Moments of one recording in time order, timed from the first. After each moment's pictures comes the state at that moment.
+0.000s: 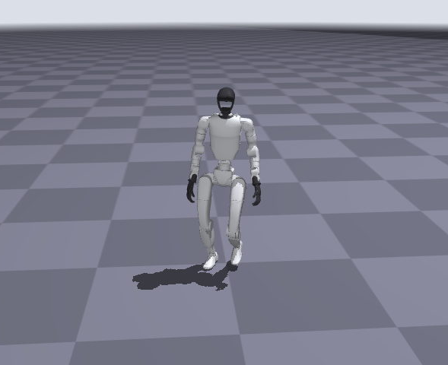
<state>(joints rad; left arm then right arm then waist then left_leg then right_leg) -0.02 0.25 -0.15 0.98 -0.07 -0.06 0.13 -0.06 -0.20 0.30 1.23 -0.03 -0.03 -0.13 0.12 0.03 0.16 -0.41 0.02 0.03 1.27 -0.35 0.09 -0.11 0.03 -0.14 0.56 -0.42 0.00</state>
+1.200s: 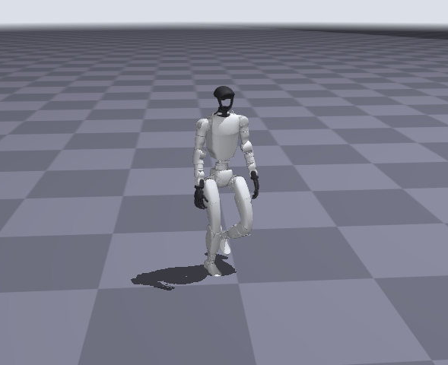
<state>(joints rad) -0.06 0.20 -0.29 1.28 0.18 0.00 -0.02 -0.07 -0.23 0.24 1.27 0.02 -0.03 -0.10 -0.04 0.11 0.12 -0.26 0.17 0.03 1.38 -0.26 0.08 -0.15 0.14 -0.14 0.53 -0.28 -0.02</state>
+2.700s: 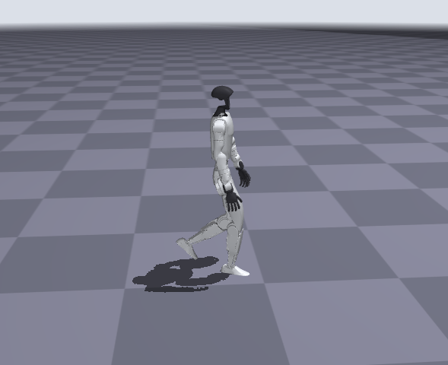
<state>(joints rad) -0.10 0.23 -0.33 1.28 0.16 -0.04 -0.02 0.00 -0.25 0.29 1.27 -0.04 -0.04 -0.08 -0.10 0.16 0.02 -0.05 0.18 0.10 1.10 -0.23 -0.03 -0.25 0.08 -0.38 0.35 -0.08 -0.09</state>
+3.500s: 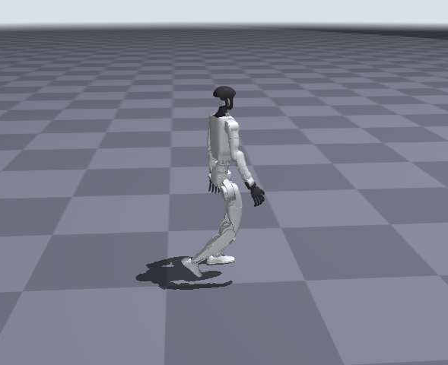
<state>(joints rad) 0.07 0.19 -0.32 1.37 0.24 0.00 0.00 -0.03 -0.26 0.15 1.17 0.00 -0.04 -0.08 -0.01 -0.12 -0.06 -0.43 -0.24 0.03 0.77 -0.41 0.15 -0.12 -0.09 -0.07 0.99 -0.15 0.18</state>
